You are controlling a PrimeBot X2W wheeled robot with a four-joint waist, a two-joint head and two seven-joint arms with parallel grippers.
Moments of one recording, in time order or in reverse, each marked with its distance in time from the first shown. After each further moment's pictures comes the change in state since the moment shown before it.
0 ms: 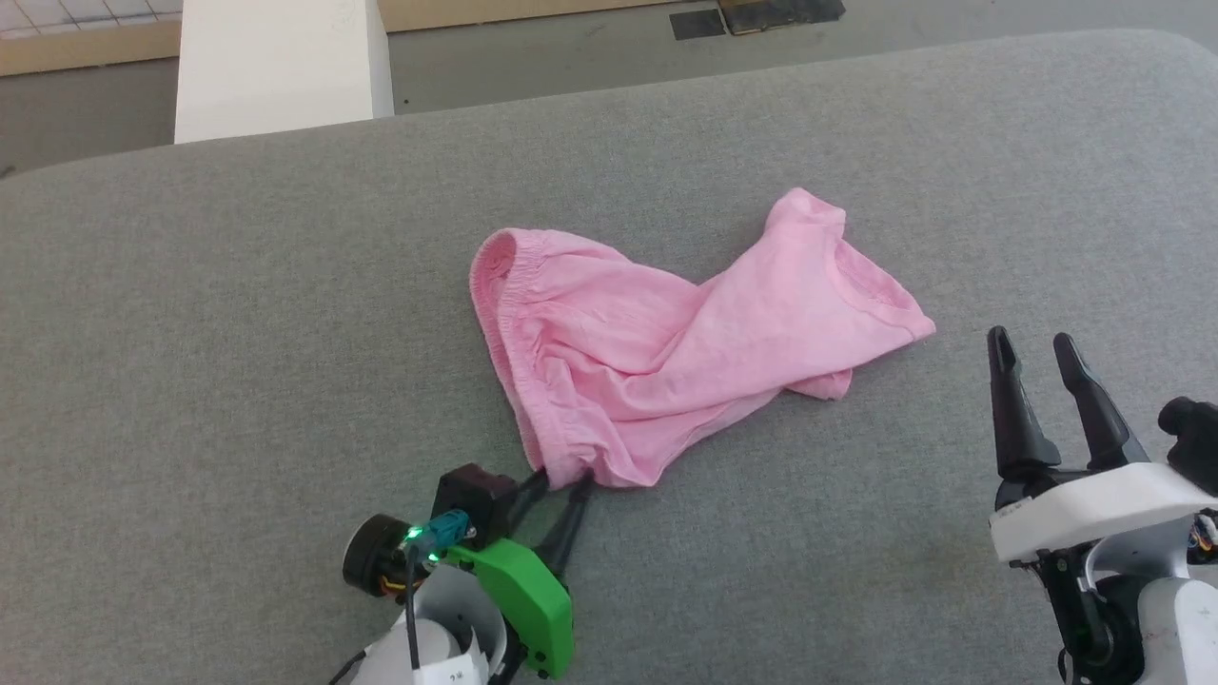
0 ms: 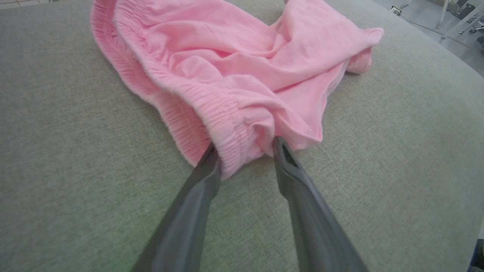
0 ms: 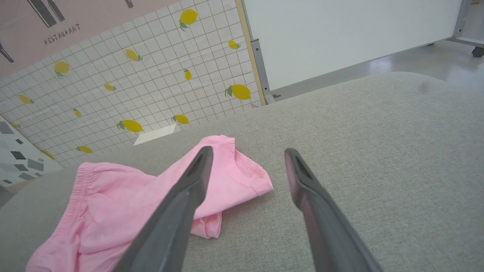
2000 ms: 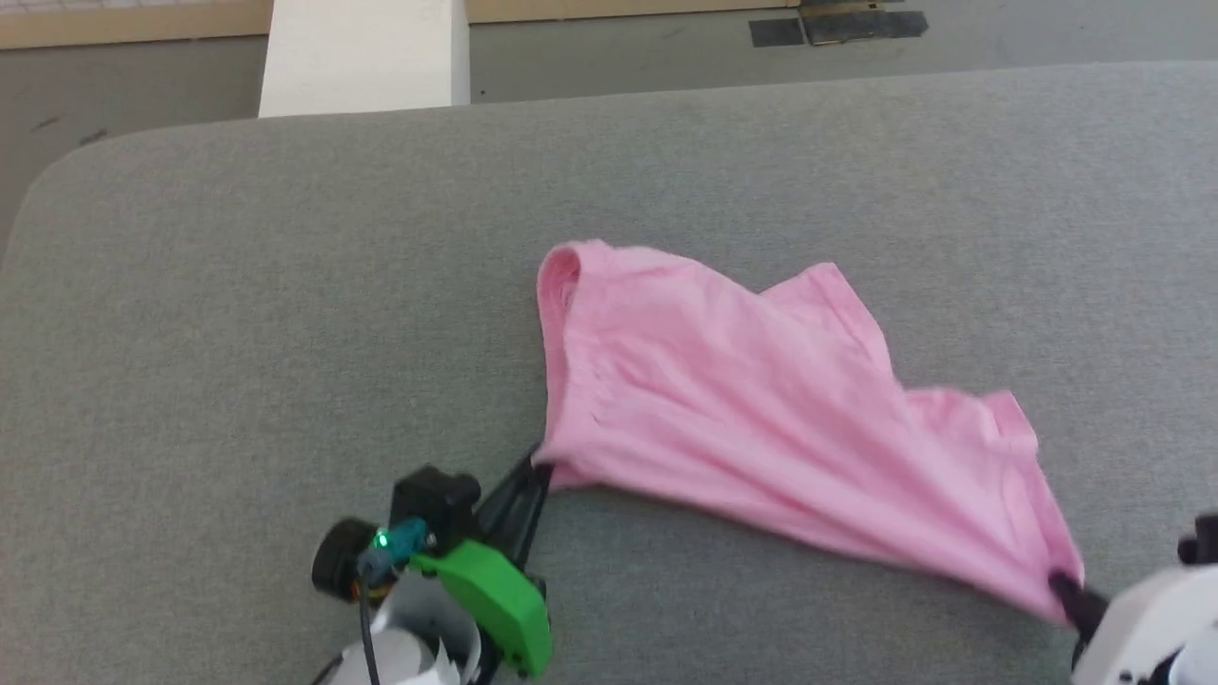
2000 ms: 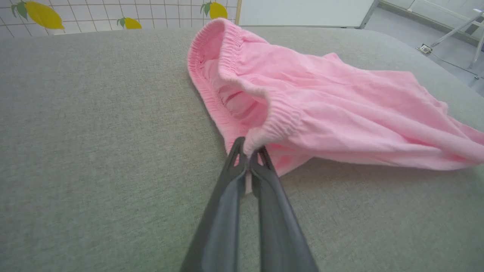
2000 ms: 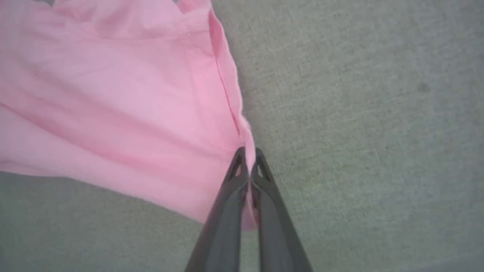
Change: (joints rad) left arm 0.032 0.049 0.007 -0.106 -0.060 0.072 -0.034; right arm 0.184 0.003 -0.221 -0.045 0.039 0.000 0.678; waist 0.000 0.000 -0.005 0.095
